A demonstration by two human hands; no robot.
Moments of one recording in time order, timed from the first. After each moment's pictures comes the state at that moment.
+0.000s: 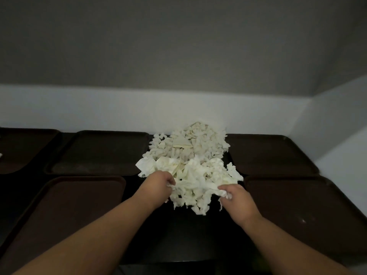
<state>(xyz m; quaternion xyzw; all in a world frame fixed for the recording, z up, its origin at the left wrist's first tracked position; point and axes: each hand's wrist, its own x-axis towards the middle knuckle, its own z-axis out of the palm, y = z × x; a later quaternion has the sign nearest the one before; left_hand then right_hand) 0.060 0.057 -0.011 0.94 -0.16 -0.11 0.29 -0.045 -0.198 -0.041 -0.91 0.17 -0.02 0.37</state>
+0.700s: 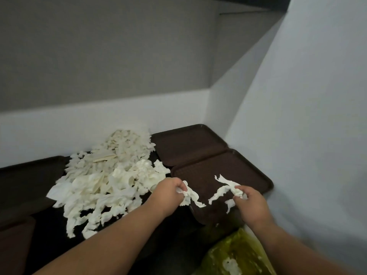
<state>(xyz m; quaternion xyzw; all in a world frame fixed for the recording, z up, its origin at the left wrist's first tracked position) -0.064 -0.152 0.009 0.86 -0.33 -0.18 0.34 -0.247 -0.343 -0.020 -0.77 0.44 -0.21 0.40</state>
